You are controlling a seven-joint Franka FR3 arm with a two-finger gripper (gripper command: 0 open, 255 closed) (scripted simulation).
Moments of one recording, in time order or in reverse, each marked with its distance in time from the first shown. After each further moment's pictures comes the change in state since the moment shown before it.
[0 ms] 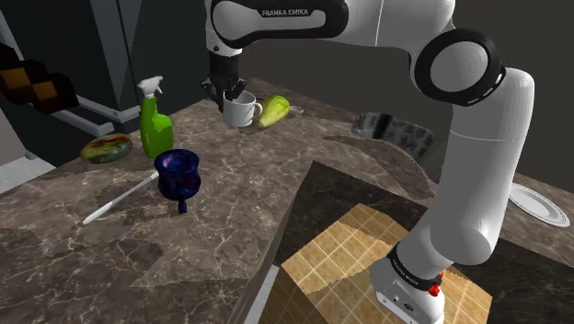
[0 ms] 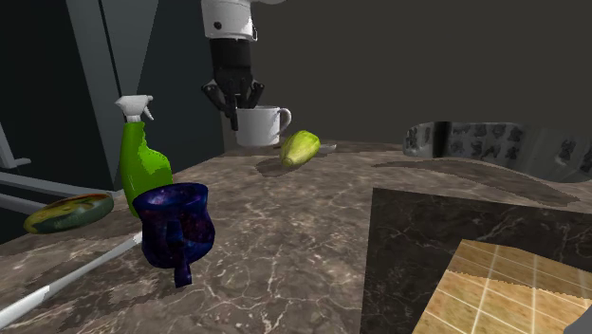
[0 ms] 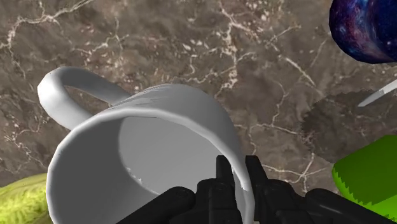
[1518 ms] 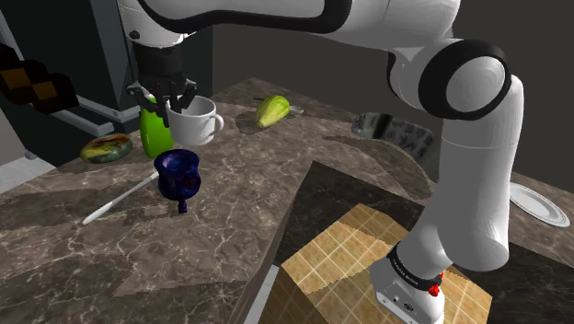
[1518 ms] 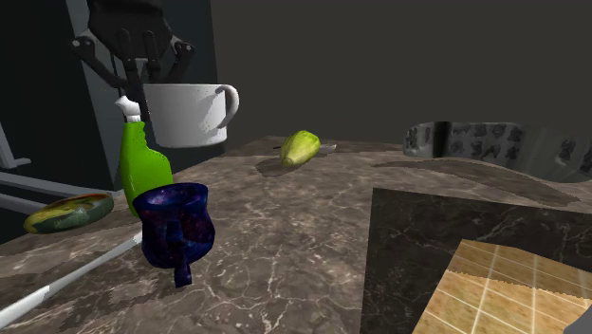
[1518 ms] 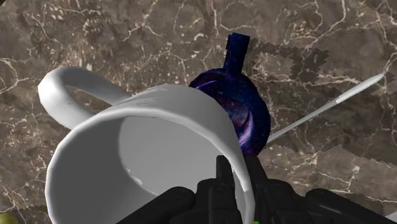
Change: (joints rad) arm 0.274 0.068 0.086 0.211 -0.051 -0.178 0.317
